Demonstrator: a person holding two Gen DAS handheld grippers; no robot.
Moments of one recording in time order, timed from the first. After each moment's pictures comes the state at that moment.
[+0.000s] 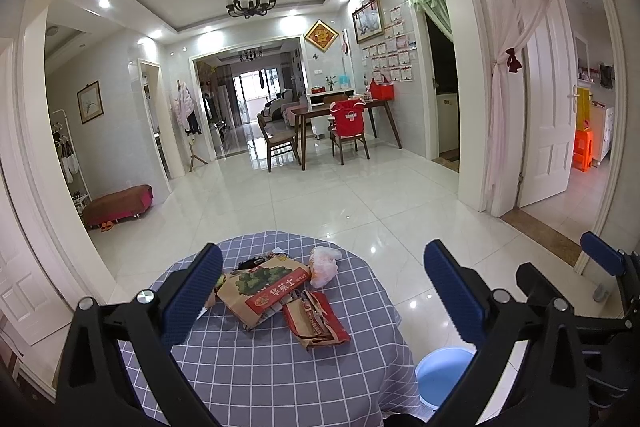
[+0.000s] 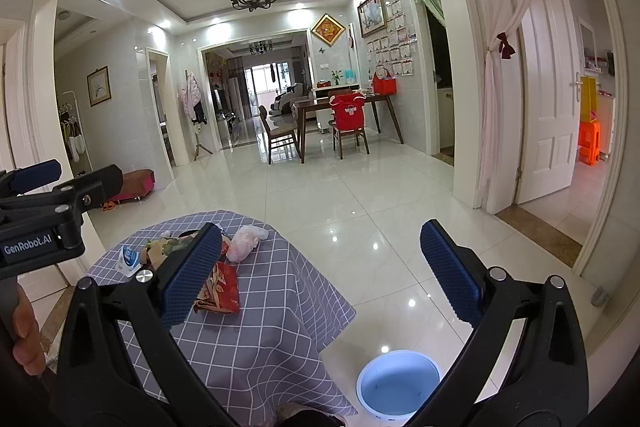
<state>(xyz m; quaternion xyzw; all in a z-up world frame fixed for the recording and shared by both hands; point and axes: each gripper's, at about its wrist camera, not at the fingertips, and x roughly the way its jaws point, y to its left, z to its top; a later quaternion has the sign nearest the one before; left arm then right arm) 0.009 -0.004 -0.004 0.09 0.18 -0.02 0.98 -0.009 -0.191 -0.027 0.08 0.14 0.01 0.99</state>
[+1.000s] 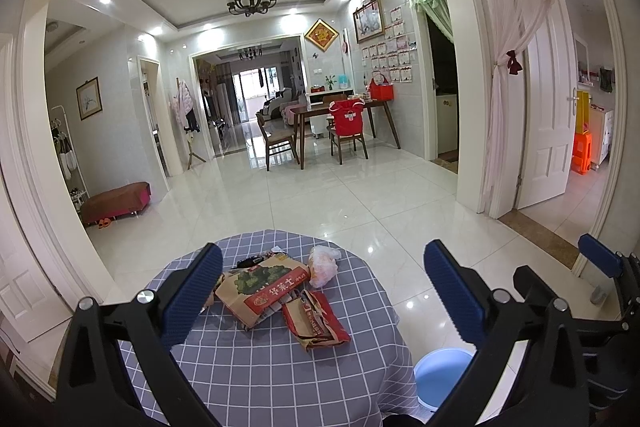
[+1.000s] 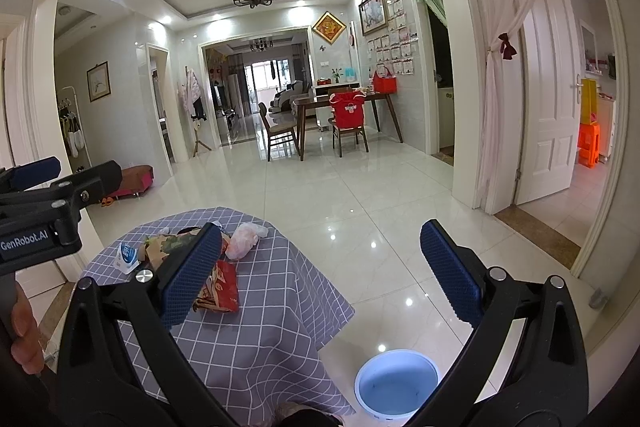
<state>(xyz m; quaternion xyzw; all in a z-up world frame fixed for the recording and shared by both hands) 0.004 -0.019 -0.001 0.08 0.18 -0.02 0.98 -0.007 -0.190 -0.027 0.07 0.15 0.01 0.99</state>
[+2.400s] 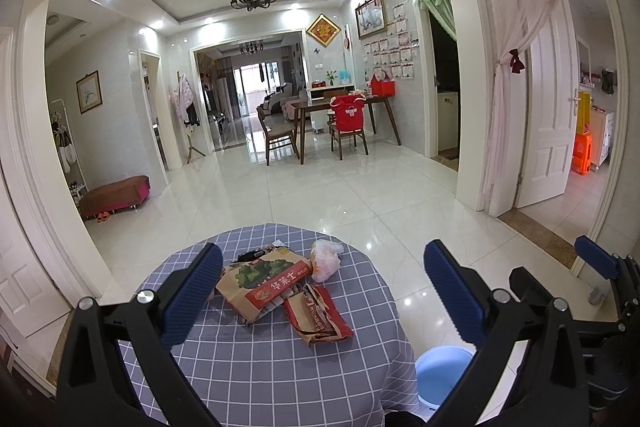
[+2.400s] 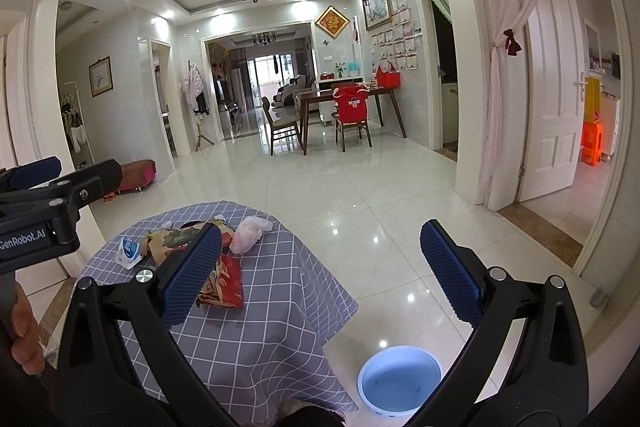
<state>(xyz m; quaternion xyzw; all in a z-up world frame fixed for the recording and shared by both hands) 0.011 -0.020 -0.006 0.08 0.19 -0.02 0.98 -0.003 -0.173 -0.036 0.07 0.16 0.01 0.98</state>
